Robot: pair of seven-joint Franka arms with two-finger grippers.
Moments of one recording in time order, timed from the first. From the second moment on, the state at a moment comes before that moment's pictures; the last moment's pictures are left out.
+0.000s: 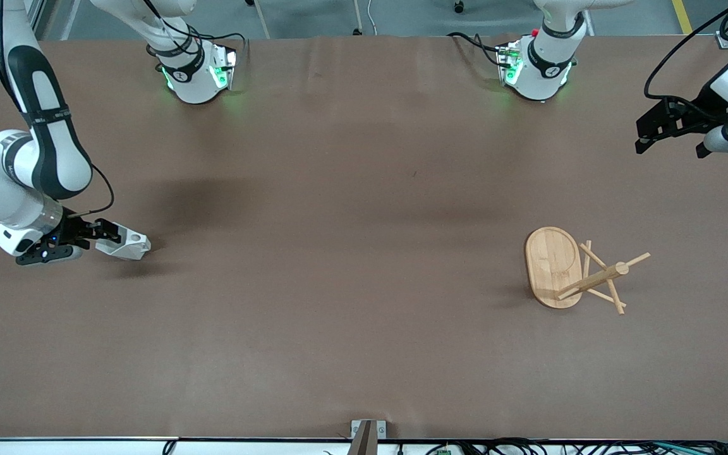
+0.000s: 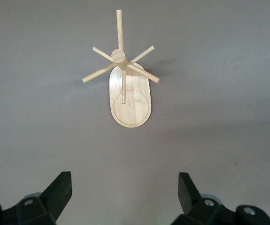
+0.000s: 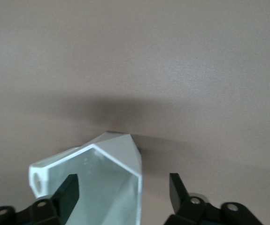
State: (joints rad) left arm 0.05 -0.07 -0.15 -1.59 -0.01 1.56 0.00; right arm -0.11 0.32 -0.16 -2.13 0.18 2.42 -0.56
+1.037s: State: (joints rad) left arm 0.05 -0.07 -0.15 -1.59 -0.01 1.56 0.00; right arm -0.11 0.26 -0.13 -2.02 0.24 2.14 -0.56
